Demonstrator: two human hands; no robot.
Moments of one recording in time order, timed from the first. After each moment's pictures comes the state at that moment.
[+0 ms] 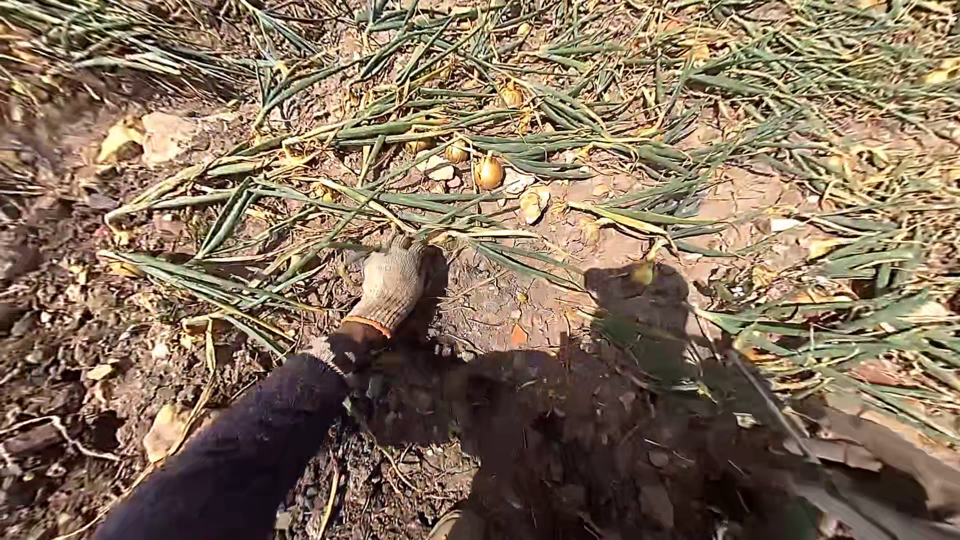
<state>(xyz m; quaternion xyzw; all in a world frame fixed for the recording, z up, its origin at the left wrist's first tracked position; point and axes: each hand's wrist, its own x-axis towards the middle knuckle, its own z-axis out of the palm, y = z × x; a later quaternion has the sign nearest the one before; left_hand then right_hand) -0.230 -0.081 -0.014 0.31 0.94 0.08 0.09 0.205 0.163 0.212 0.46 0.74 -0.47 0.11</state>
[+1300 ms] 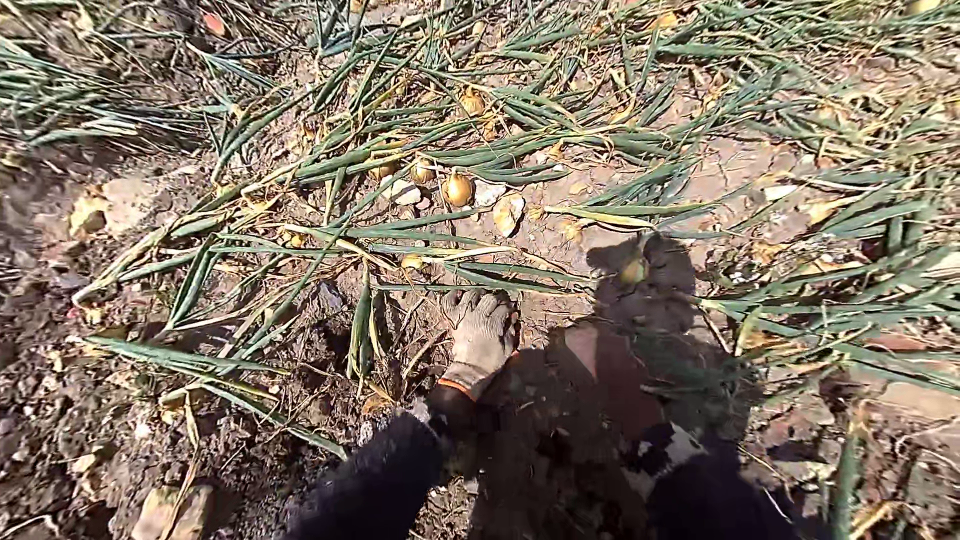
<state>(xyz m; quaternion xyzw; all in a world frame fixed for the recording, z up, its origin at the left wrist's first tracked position) -0.122 0.010 -0.080 0.47 0.85 0.23 -0.04 0.031 0.133 0.023 0.36 0.90 -0.18 0.14</state>
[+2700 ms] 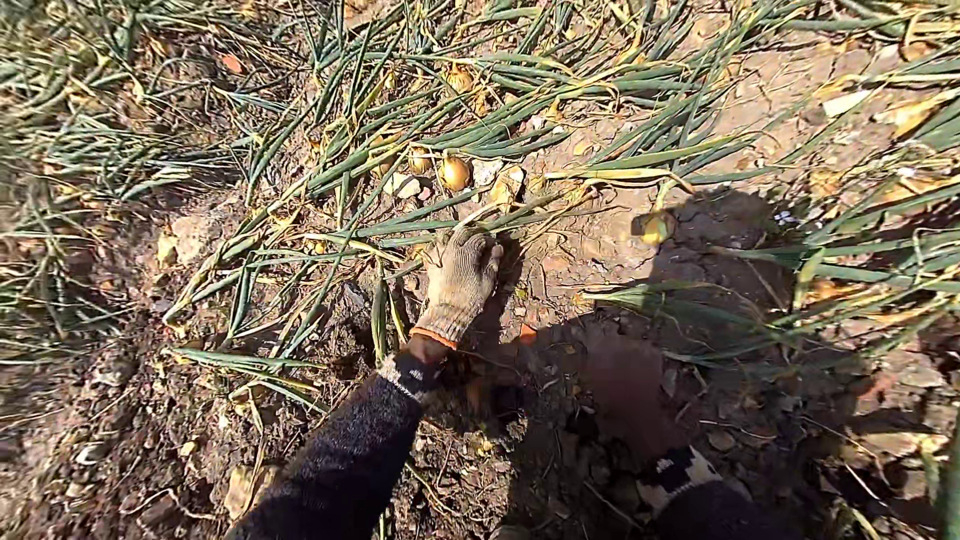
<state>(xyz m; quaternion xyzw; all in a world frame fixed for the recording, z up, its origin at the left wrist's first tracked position) -0.167 0.013 0.022 0.45 0.86 0.21 0.06 0.067 0.099 -0.031 0.37 0.93 -0.07 0.04</state>
